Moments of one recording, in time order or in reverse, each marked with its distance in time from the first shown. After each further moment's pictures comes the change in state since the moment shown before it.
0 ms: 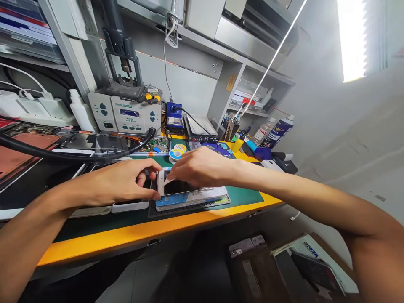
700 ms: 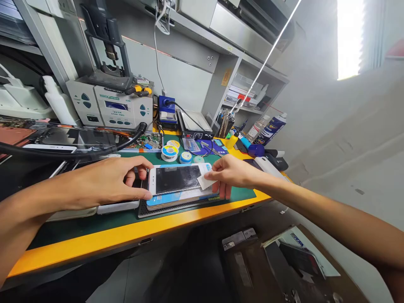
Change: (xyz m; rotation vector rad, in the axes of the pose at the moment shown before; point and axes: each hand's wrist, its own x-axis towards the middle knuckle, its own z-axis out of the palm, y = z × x) left_hand 0.005 -0.007 0.007 0.022 0.006 -0.033; right_hand -0.068 -0.004 0.012 0.979 0.020 1.138
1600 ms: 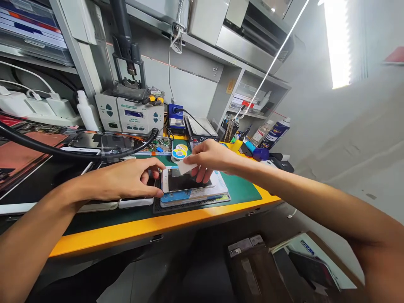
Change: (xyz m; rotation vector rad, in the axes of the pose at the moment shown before) left_hand -0.012 0.008 -0.011 0.017 -0.047 0.023; right_hand 0.022 -0.063 0.025 0.056 0.018 -0.186
